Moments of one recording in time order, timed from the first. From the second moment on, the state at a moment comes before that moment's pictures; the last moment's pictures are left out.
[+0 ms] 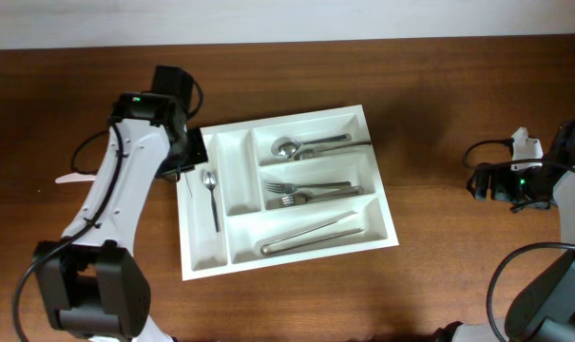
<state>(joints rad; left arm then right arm) -0.14 1.80 1.57 -1.19 -0.11 -0.38 -0.54 1.64 1.19 -0.89 -0.25 -0.35</state>
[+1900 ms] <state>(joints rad) 0.50 2.09 1.70 -1.18 0.11 -1.14 -0.54 1.64 1.19 -0.89 -0.25 -0.35</state>
